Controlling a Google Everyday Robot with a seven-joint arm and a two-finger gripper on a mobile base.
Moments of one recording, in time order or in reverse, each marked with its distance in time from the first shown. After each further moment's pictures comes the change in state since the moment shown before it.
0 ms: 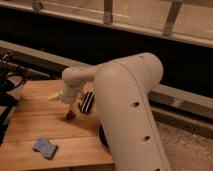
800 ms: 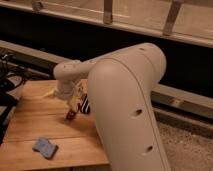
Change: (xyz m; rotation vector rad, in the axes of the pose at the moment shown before) arm 0.013 0.027 -0.036 0.063 -0.109 -0.006
